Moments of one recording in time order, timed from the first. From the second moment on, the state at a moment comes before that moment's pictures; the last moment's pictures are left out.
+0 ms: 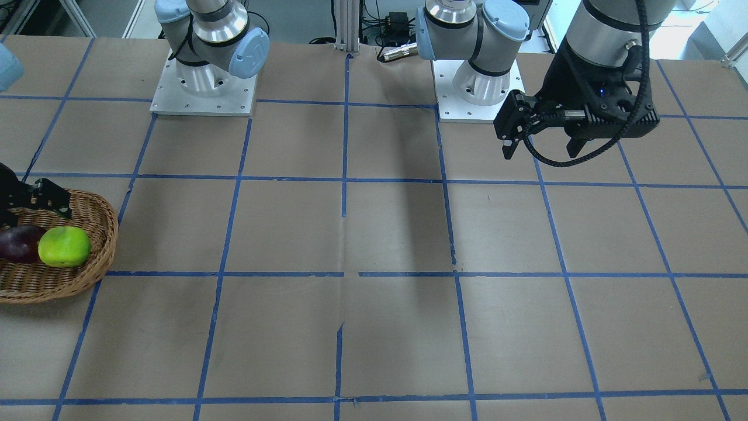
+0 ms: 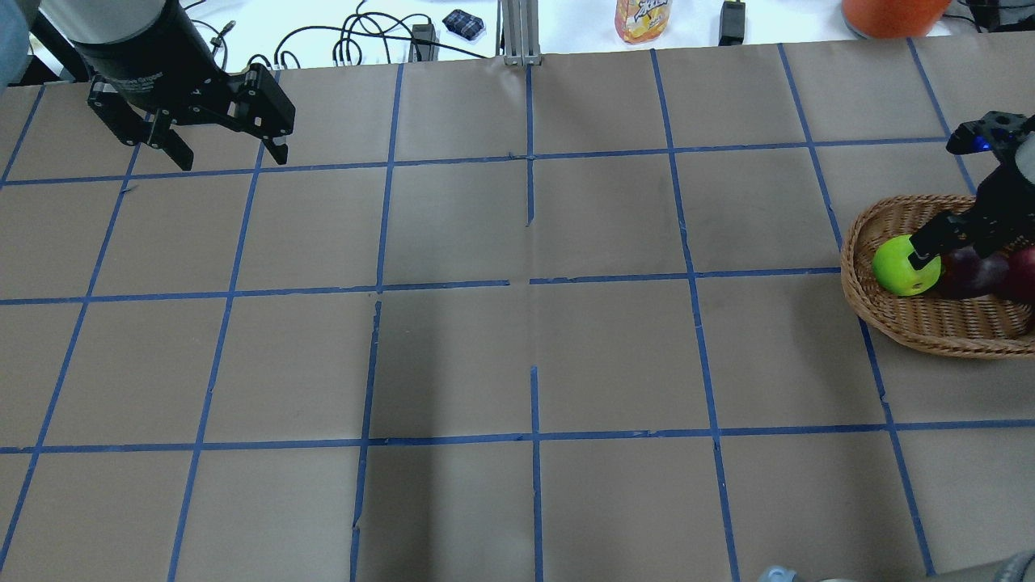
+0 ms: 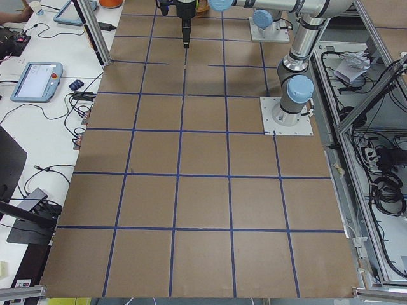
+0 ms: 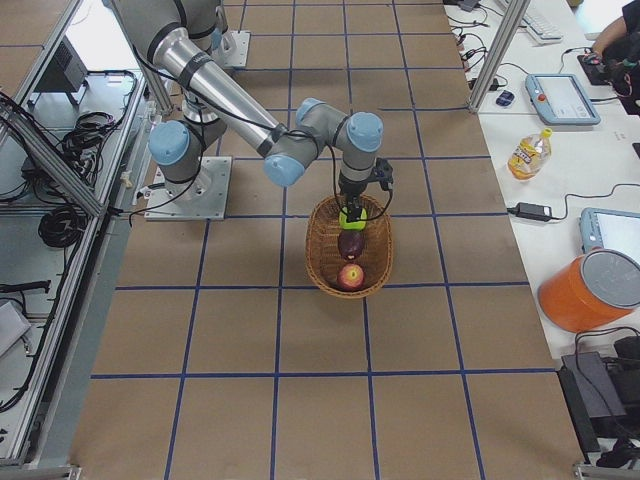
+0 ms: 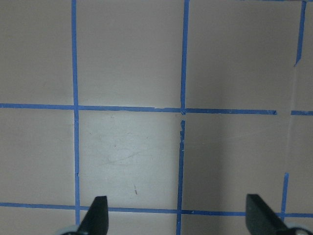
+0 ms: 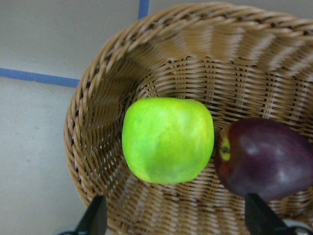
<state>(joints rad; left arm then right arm) -1.53 -1.61 -1.44 -1.63 1.60 0.01 1.01 -1.40 1.84 -1.95 -1.58 -0.71</state>
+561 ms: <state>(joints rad) -1.53 -1.61 -1.44 -1.63 1.60 0.01 1.20 -1.56 1.65 -1.54 -1.57 -0.40</state>
